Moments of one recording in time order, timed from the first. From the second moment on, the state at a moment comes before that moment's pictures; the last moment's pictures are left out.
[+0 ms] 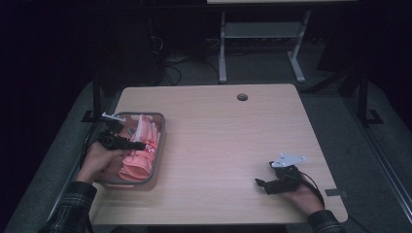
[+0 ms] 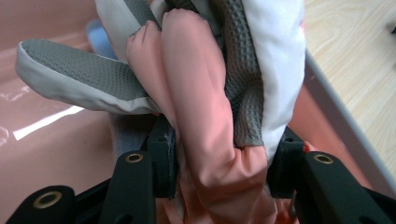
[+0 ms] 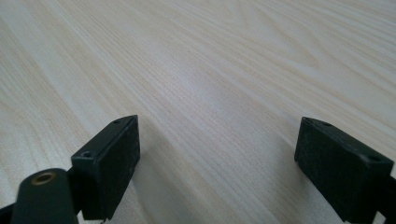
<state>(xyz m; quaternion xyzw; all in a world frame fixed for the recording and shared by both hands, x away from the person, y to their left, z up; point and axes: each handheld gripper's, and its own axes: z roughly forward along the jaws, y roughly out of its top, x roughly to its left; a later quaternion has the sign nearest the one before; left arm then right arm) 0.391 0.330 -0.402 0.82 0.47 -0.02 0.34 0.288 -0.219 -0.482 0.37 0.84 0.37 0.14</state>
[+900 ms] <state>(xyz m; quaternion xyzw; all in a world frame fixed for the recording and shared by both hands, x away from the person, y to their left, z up) 0.384 0.341 -0.387 0.81 0.46 0.01 0.36 0.288 -0.219 -0.481 0.37 0.84 0.37 0.14</state>
